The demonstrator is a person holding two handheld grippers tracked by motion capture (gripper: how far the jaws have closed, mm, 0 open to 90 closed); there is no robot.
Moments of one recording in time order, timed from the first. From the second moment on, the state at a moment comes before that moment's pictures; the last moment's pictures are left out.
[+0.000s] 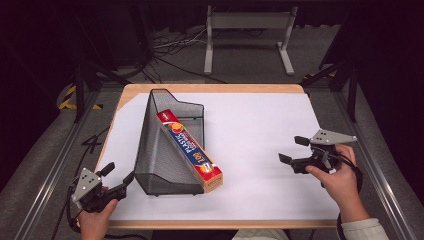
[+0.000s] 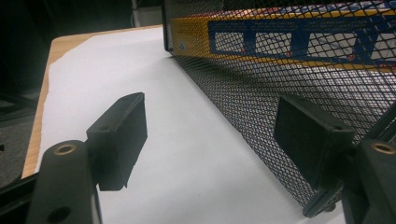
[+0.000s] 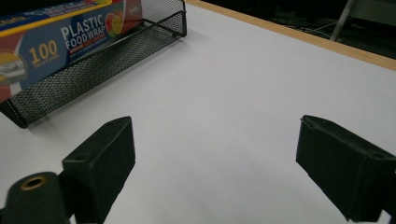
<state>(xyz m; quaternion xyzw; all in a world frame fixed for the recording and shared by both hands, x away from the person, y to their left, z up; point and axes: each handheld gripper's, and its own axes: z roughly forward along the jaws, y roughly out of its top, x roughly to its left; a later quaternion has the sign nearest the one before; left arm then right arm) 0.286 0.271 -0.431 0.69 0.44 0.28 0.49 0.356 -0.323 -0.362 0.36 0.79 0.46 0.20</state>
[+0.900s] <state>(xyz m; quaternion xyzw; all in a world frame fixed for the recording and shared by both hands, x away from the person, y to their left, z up) 0.289 0.271 -0.432 0.70 0.44 0.28 0.50 0.361 -0.340 -0.441 0.35 0.81 0.43 0.19</state>
